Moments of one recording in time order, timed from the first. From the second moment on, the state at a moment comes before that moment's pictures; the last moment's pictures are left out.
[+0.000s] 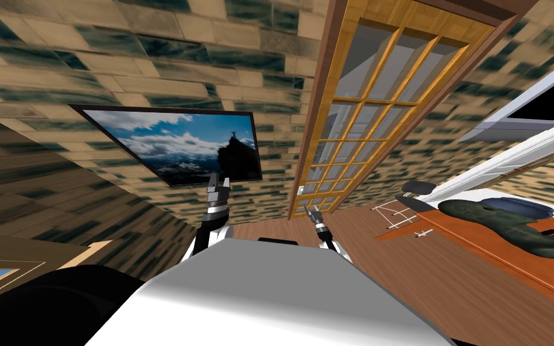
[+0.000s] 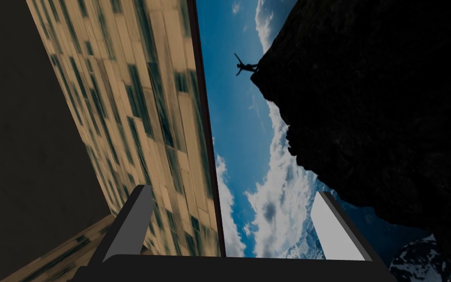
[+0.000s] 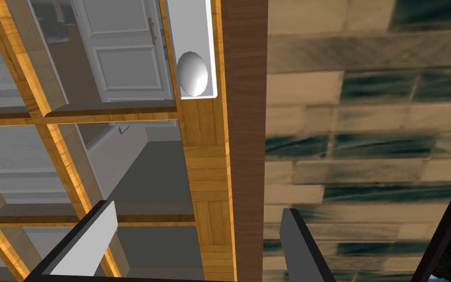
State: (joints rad) arm 0.02 -0.18 -0.17 -0.81 0.39 -0.93 1.00
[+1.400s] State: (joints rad) arm -0.03 -0.22 -0.21 -0.60 0.41 -1.01 1.11
